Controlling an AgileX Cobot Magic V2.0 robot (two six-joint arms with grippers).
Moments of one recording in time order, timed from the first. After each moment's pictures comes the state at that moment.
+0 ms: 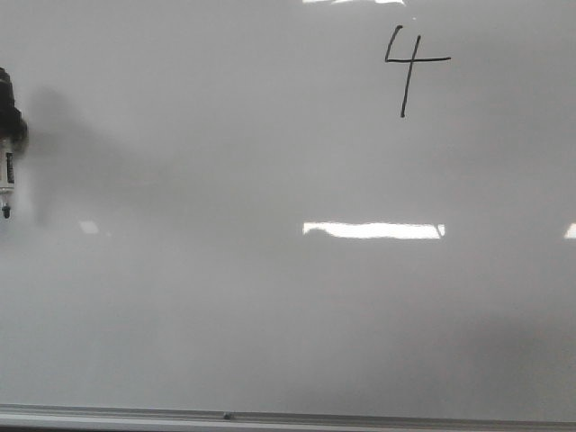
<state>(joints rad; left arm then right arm) 0.01 1.46 -0.67 0.50 -0.32 -0.50 0.26 0.85 -0.94 0.27 1.04 -0.53</state>
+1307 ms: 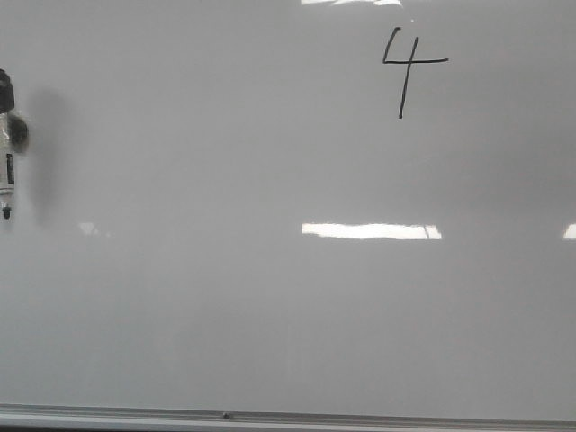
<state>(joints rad) -0.55 0.52 -0.72 0.15 0.74 -0.17 0.26 0.36 -0.83 0.18 1.00 -0.12</state>
